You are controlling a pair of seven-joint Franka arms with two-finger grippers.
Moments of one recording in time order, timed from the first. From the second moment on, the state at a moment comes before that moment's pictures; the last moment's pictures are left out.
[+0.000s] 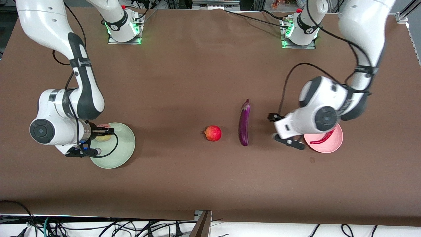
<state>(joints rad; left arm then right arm) -0.05 0.61 -0.38 -1.55 0.06 1.92 -0.07 0.17 0.66 -0.15 -1.49 0.06 1.91 -0.01</state>
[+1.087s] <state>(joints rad) -0.21 0.81 -0.37 -1.58 0.28 2.22 -0.57 0.18 0.68 -0.11 -1.40 0.07 1.86 0.00</state>
